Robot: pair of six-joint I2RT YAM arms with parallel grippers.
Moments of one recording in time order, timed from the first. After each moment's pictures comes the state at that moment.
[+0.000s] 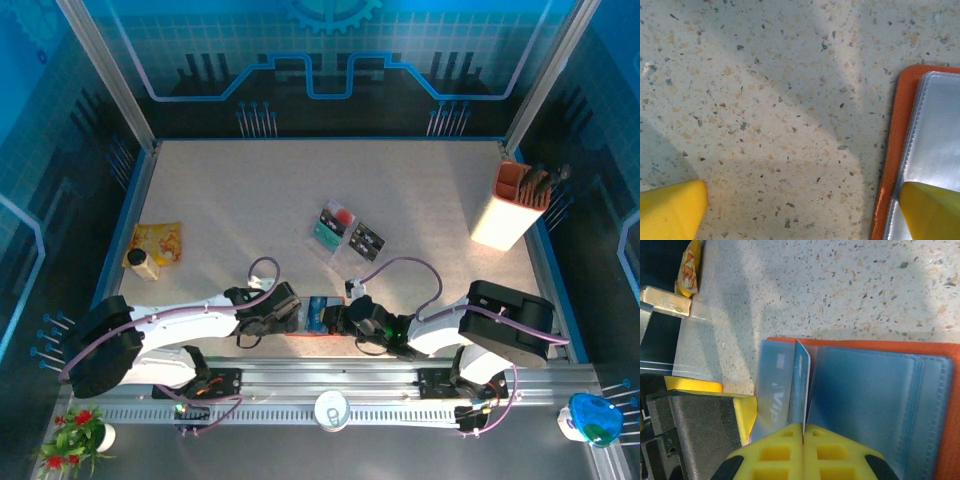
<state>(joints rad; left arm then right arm) -0.93 1.28 0.54 -0.61 -0.25 -1.05 1.13 1.53 0.32 0.64 0.15 1.14</state>
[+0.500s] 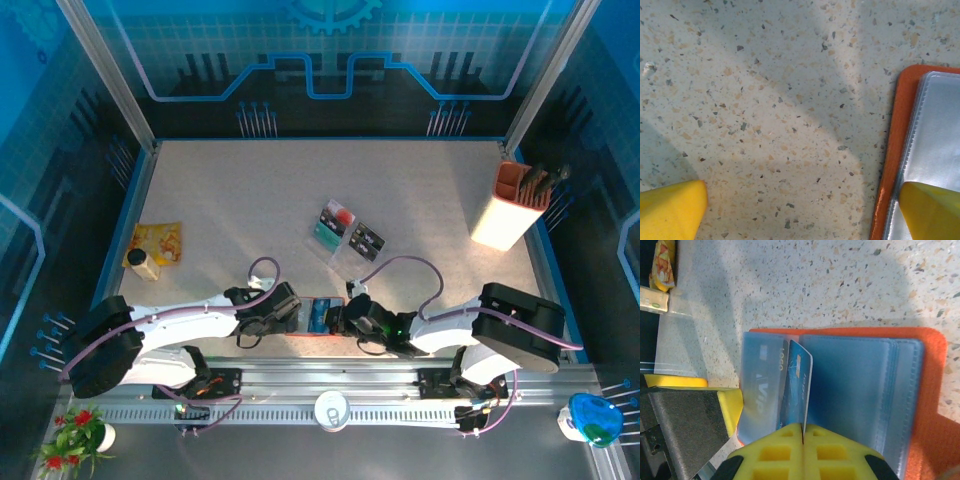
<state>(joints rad) -0.93 1.28 0.54 -0.61 -0.25 -1.05 1.13 1.47 0.36 0.45 0.13 1.17</state>
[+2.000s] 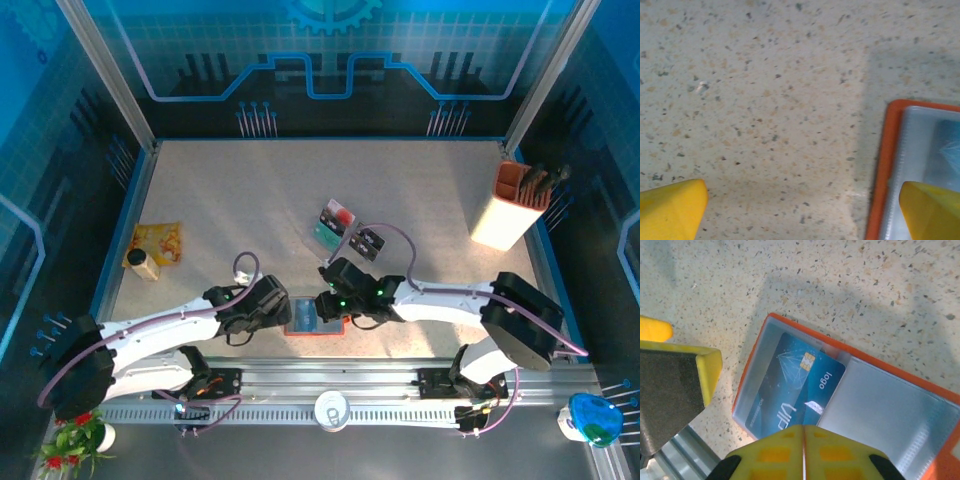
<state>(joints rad) -0.85 1.12 0.51 -0.66 -0.25 -1.05 1.01 1.52 0.77 -0.18 -0.09 0.72</state>
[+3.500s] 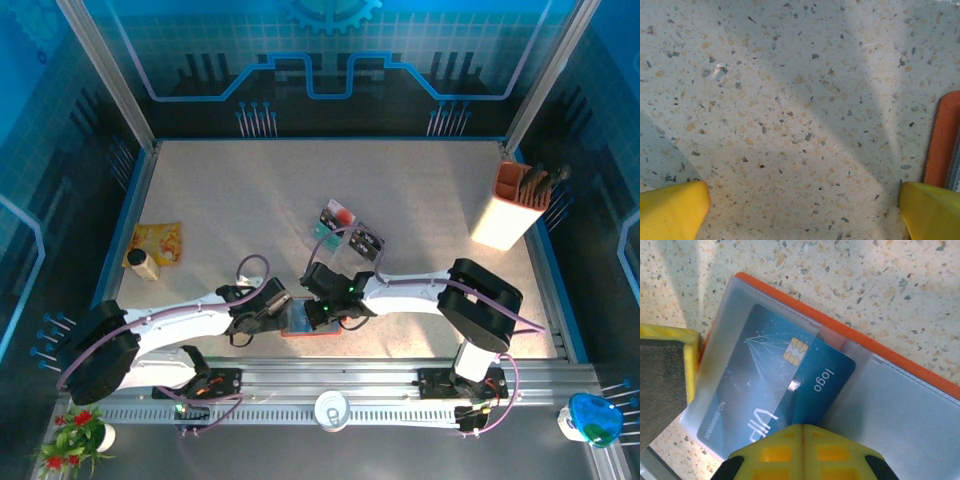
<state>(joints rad) -0.85 1.24 0.51 -0.65 -0.25 -1.05 1.06 1.73 0.92 -0.29 -0.08 0.62</state>
